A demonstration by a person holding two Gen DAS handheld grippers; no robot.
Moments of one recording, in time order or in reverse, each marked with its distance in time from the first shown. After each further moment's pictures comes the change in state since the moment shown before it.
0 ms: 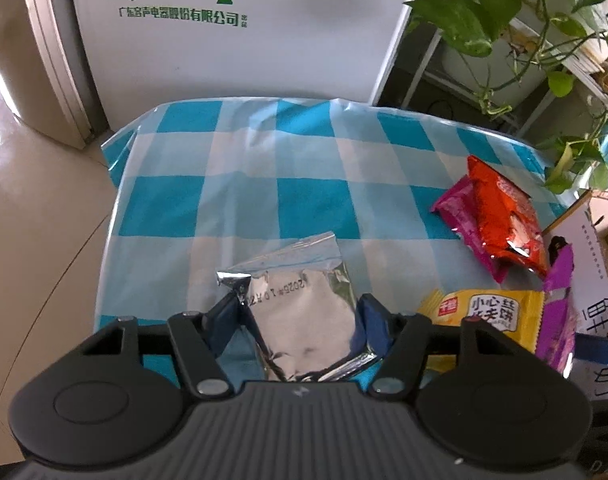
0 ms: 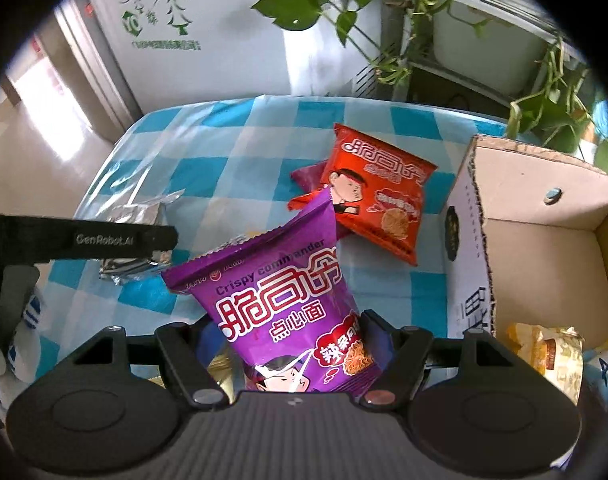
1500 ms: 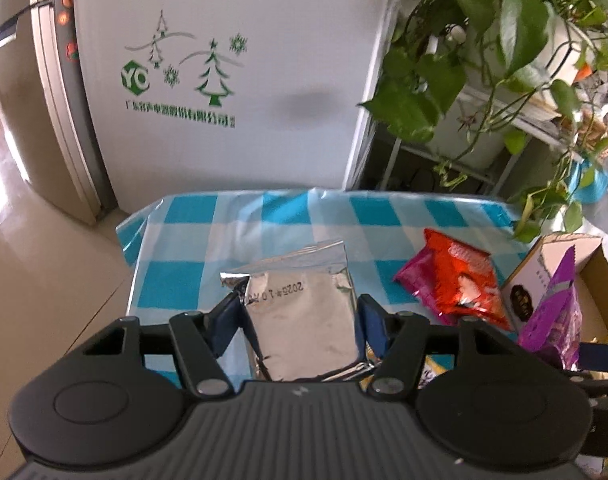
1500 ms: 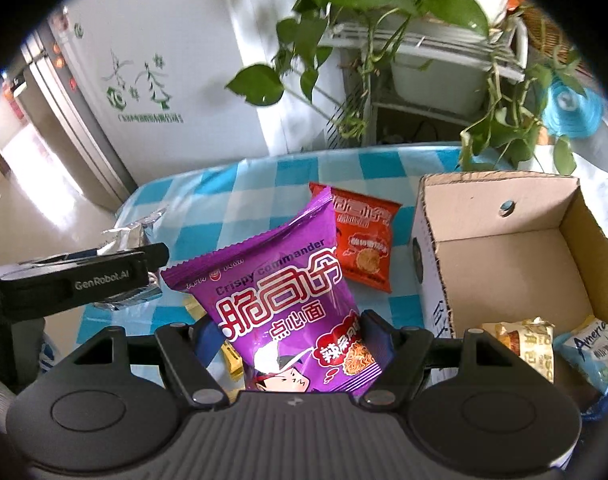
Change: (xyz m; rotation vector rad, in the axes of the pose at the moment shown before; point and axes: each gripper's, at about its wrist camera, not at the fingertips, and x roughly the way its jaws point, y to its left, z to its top) left arm -0.054 -0.020 0.001 0.053 -0.248 0.004; right arm -0.052 -0.010 0.000 0.139 -0.156 0.006
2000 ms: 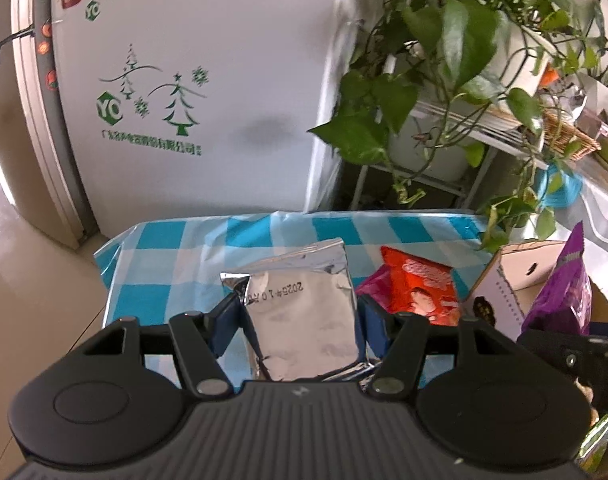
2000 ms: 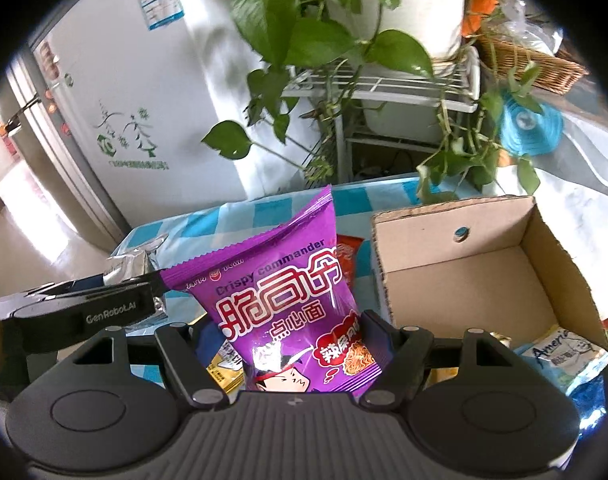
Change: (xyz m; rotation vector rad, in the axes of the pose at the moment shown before) left arm -0.014 -0.029 0.003 0.035 -0.057 -0.048; right arm -0.030 -0.024 0.006 0.052 -0.098 -0.020
